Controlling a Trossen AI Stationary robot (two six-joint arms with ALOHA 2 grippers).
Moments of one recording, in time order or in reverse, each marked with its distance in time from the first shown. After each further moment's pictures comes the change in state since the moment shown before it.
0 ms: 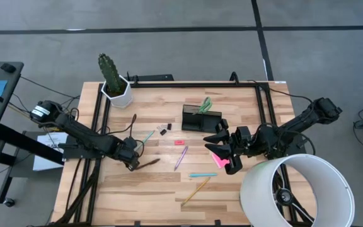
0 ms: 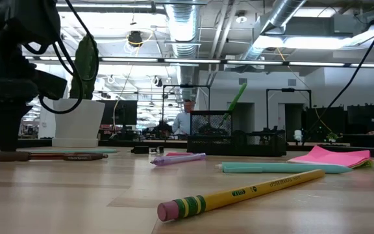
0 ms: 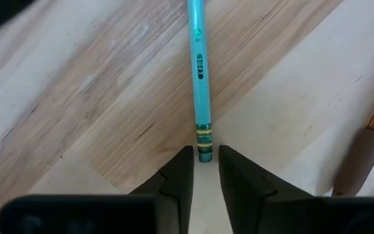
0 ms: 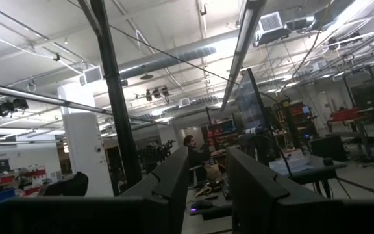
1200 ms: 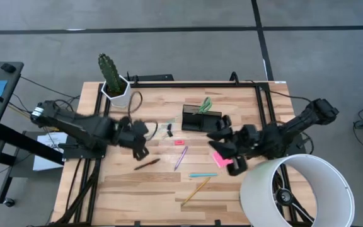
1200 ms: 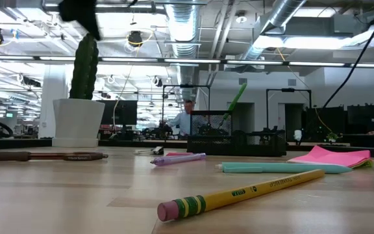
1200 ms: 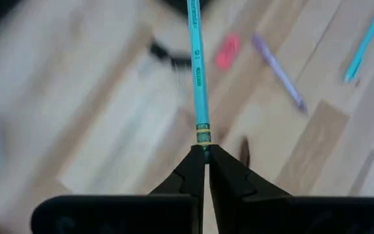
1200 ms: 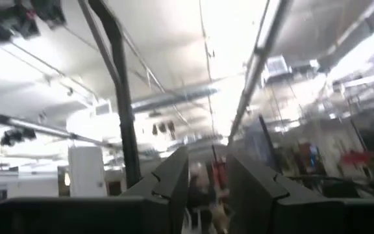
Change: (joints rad) left arm 0.105 0.008 0.746 -0.487 -0.233 0.427; right arm 0.032 0.053 0.178 0.065 -0.003 -0.114
